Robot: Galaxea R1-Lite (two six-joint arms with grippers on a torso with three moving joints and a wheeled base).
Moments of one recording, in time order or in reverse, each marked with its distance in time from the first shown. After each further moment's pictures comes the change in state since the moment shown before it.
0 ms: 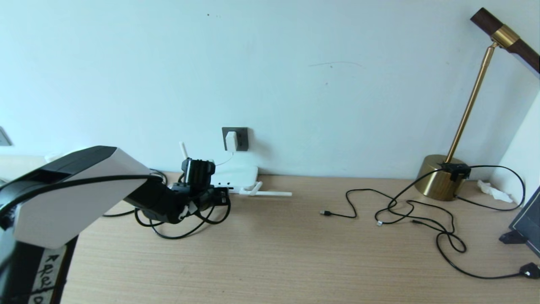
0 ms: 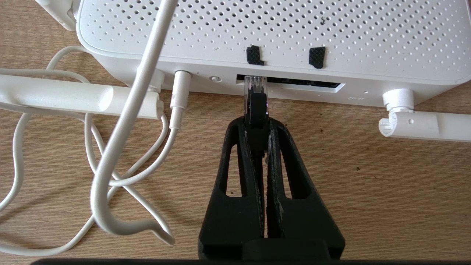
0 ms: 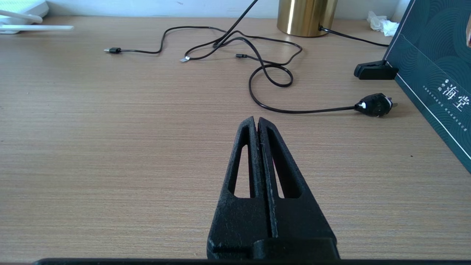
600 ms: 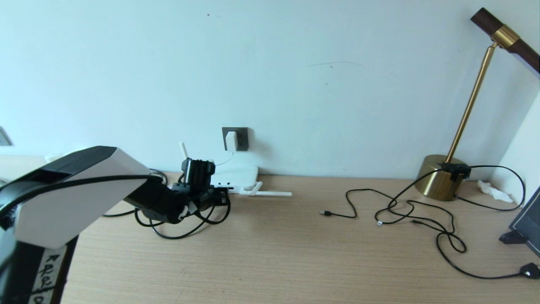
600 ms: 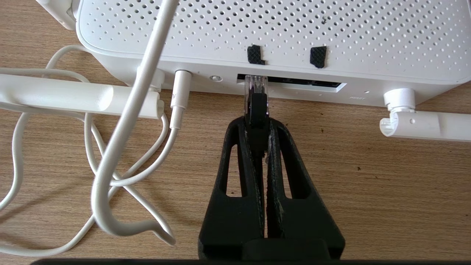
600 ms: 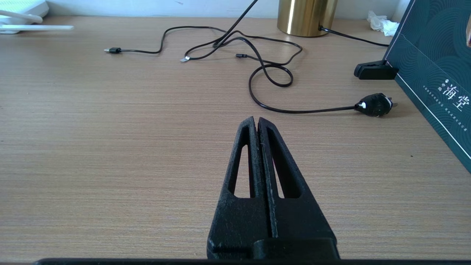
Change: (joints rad) left arm 0.009 0.004 -0.003 0.002 0.000 -0.001; right arm 0.000 0.000 0.000 0.000 0.000 0.000
